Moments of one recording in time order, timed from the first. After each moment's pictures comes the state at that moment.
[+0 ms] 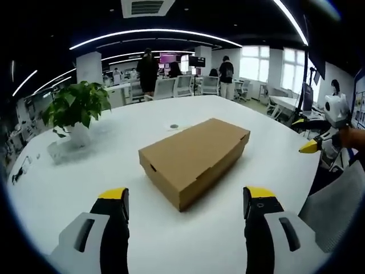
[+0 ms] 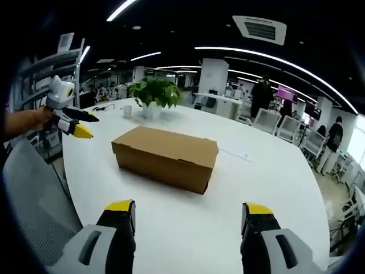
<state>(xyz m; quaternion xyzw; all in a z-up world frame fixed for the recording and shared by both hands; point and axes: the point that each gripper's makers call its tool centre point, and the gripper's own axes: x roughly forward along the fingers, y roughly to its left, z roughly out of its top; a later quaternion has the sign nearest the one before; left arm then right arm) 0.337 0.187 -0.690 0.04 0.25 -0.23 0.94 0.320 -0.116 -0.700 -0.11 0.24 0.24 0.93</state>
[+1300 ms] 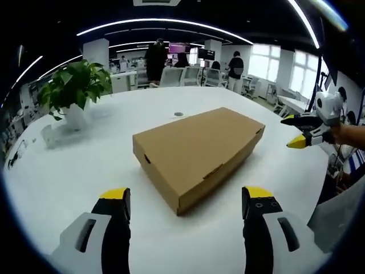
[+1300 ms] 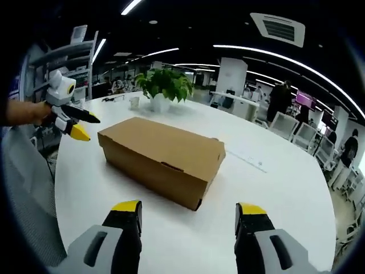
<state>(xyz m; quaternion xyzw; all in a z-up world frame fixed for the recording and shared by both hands) 0.373 0.170 -0.741 0.02 0.29 -0.20 0.94 0.404 -0.104 -0.737 -0.15 0.23 0.31 0.91</state>
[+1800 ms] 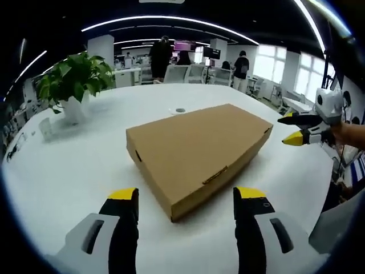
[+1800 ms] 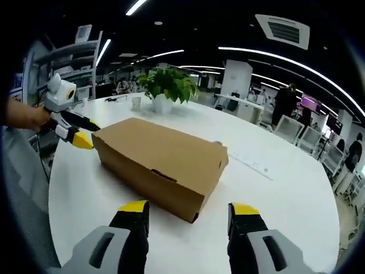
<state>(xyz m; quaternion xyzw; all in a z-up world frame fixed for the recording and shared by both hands) 0.387 0.161 -0.762 0.00 0.30 -0.19 0.93 0.431 -0.094 -0.748 -0.15 0.23 0.33 0.90</state>
